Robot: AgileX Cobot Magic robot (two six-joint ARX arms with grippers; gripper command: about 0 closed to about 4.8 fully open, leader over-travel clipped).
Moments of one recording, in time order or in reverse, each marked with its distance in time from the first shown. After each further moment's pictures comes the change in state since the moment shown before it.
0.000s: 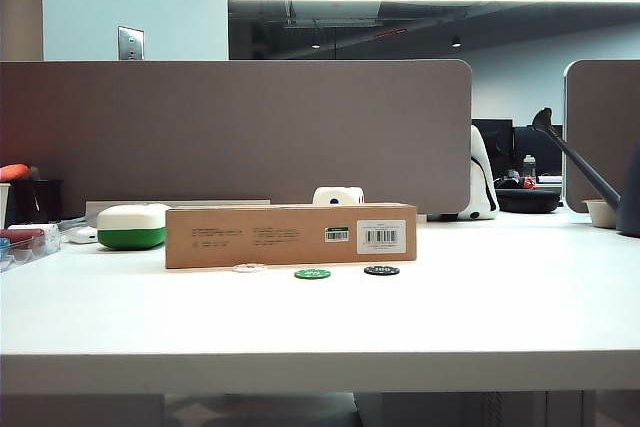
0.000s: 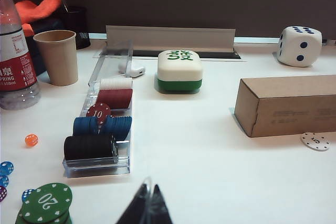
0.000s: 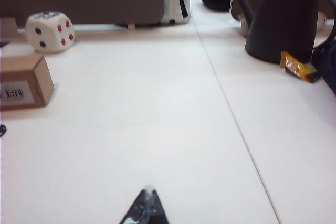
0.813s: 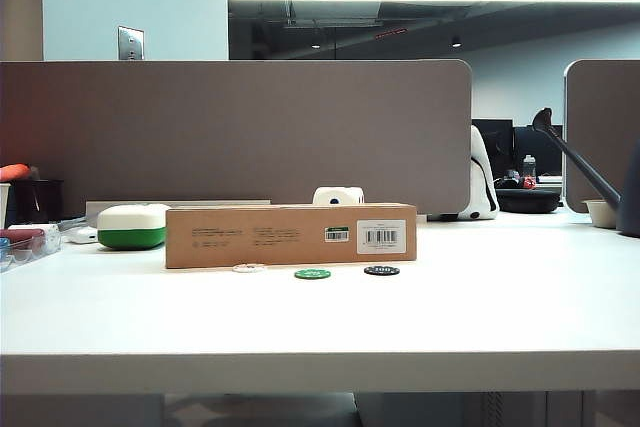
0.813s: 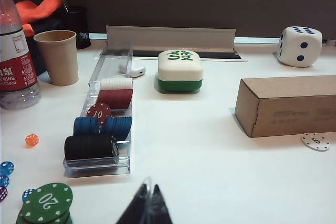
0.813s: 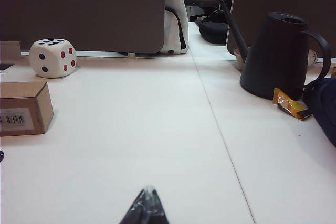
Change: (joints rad) left arm 0.000 0.000 0.000 0.000 0.000 0.000; right arm 0.002 0.000 0.000 0.108 0.001 -0.055
